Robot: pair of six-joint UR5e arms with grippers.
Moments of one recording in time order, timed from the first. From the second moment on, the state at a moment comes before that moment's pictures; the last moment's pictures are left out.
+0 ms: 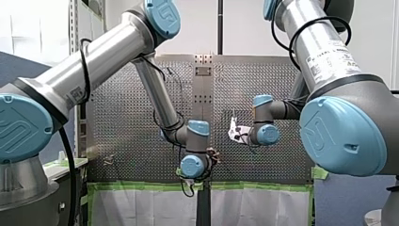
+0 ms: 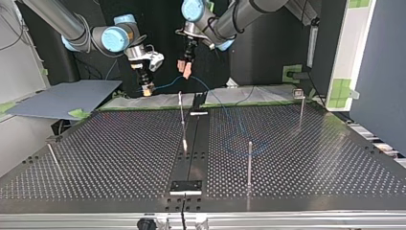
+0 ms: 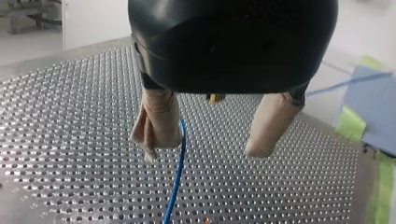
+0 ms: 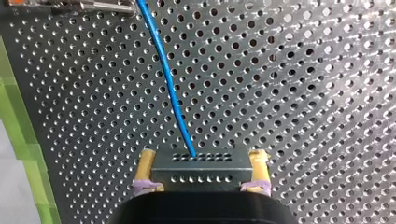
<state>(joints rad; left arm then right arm) -0.82 -2.39 -1.84 -2.16 -2.06 -2.19 2.01 -0.96 1.85 -0.73 1.45 1.73</state>
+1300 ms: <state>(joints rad) -0.79 -2.41 -1.77 -2.13 -2.09 -2.10 2.00 -0.96 1.86 -0.70 1.48 1.70</state>
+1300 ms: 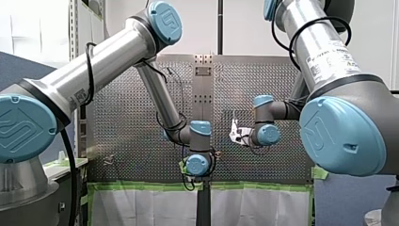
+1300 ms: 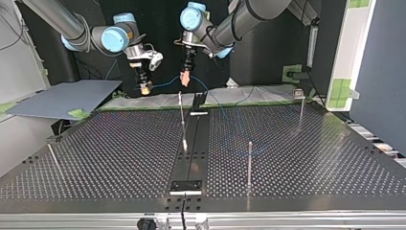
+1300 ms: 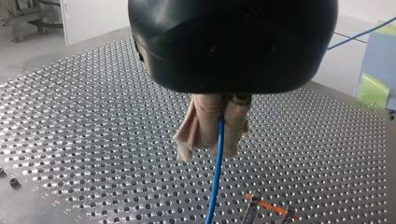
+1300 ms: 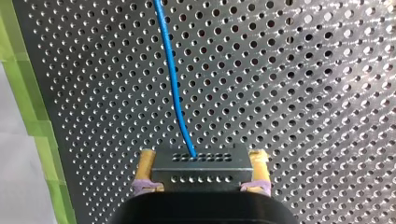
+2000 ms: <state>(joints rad) -0.76 -2.47 -1.75 -2.12 -2.07 -2.00 1.97 -0.86 1.86 -0.83 1.51 1.69</state>
